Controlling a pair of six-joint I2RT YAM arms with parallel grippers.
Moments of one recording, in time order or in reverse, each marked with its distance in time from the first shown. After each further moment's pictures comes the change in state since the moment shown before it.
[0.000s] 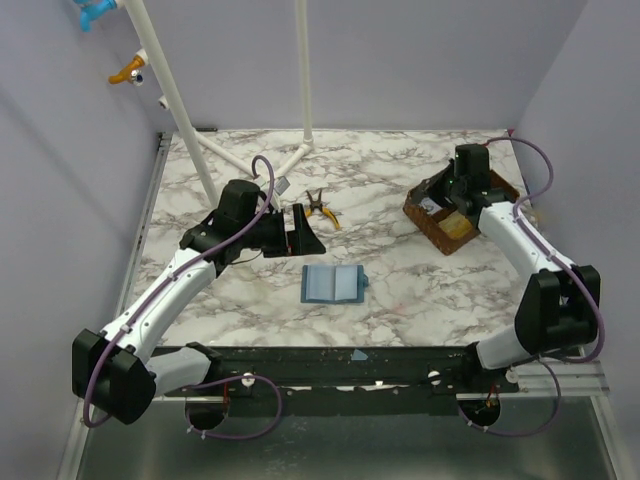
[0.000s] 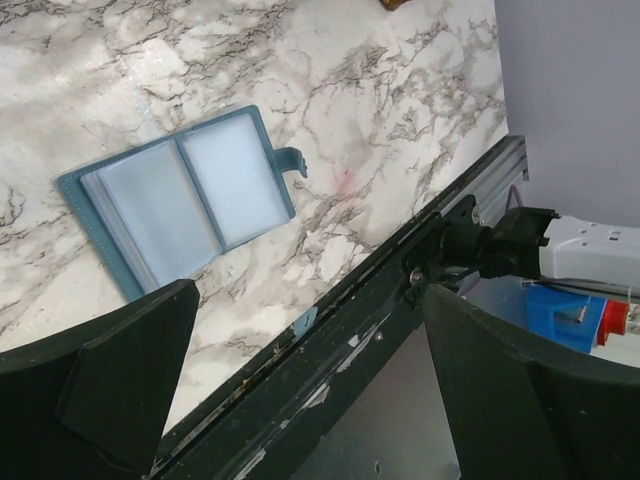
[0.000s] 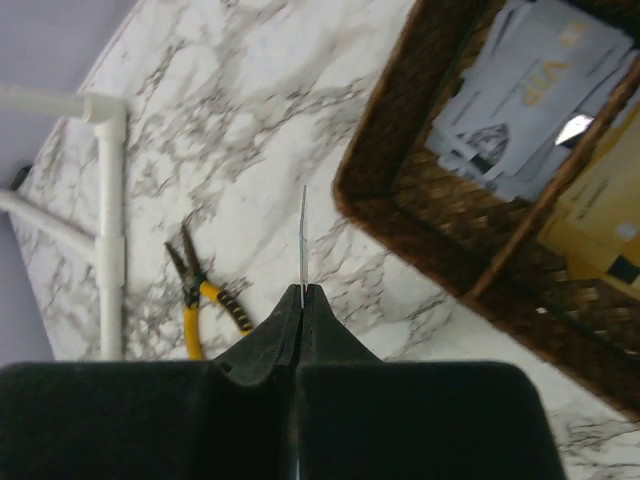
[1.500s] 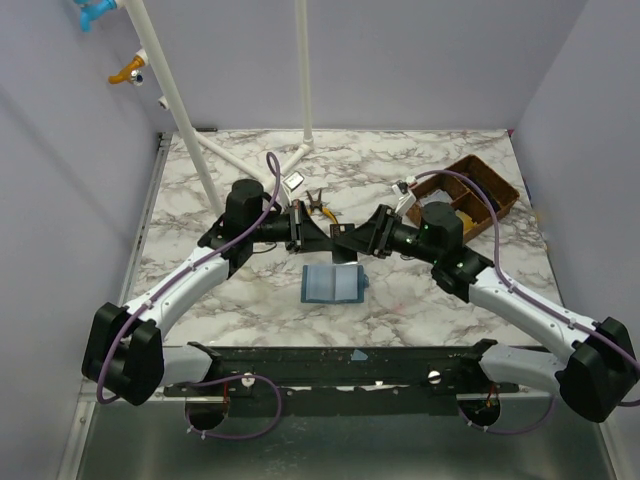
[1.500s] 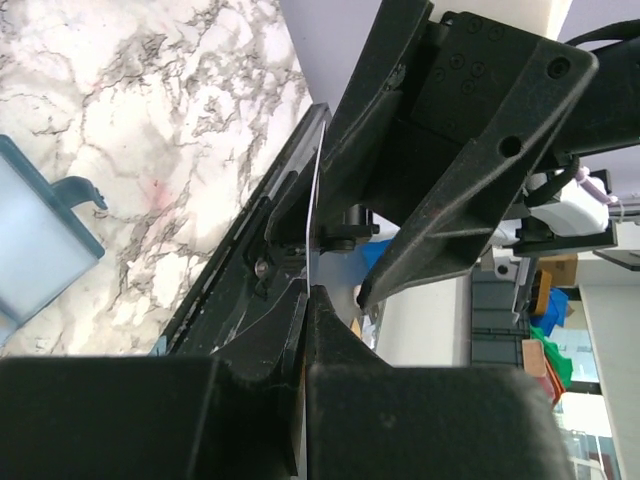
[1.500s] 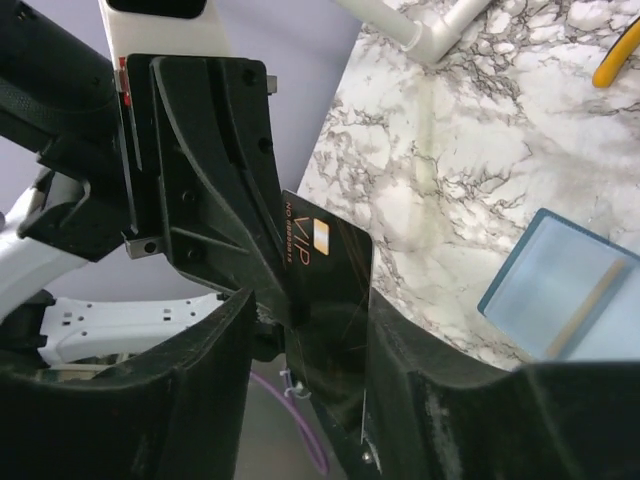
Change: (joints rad) left arm -0.006 0.102 -0.124 0.549 0.364 -0.358; right arm 0.465 -0.343 -0.380 0.480 -0.430 0.111
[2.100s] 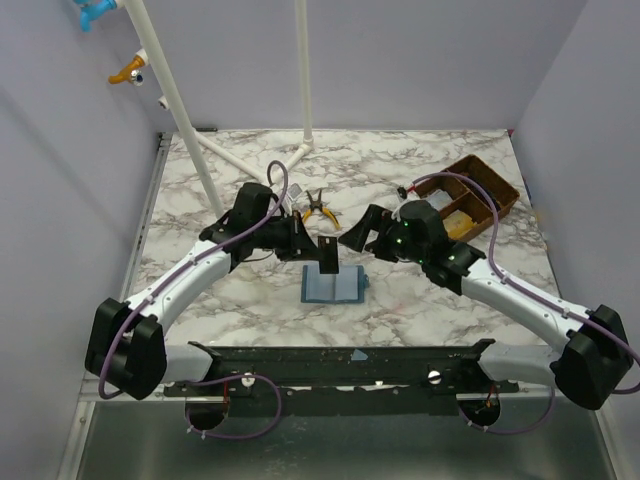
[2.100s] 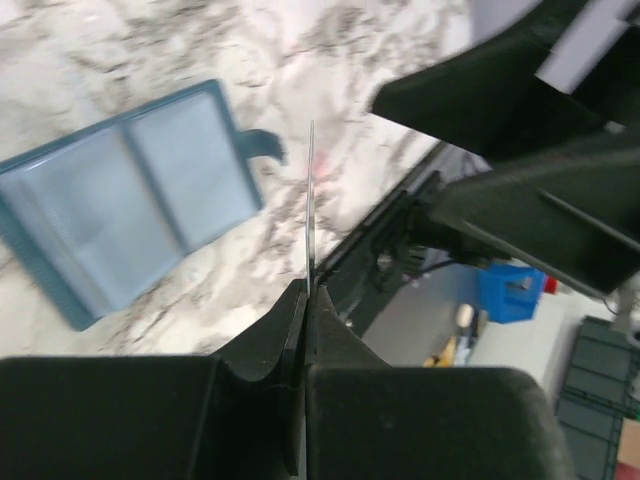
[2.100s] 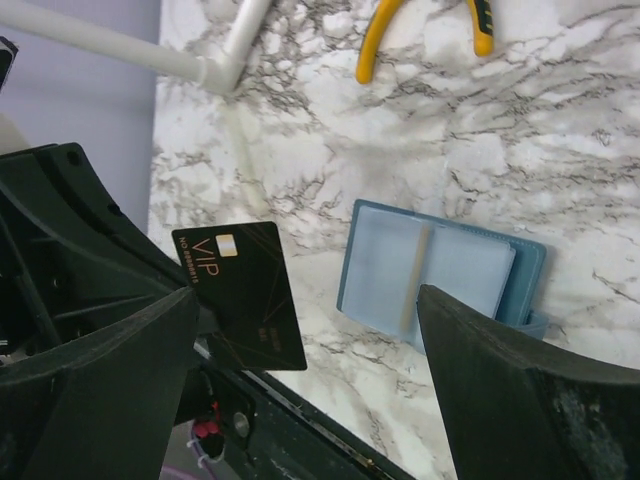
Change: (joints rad) left arm -0.002 0.047 0.059 -0.425 -0.261 0.295; right arm 0.071 0.079 0.098 -0.347 0.404 -0.066
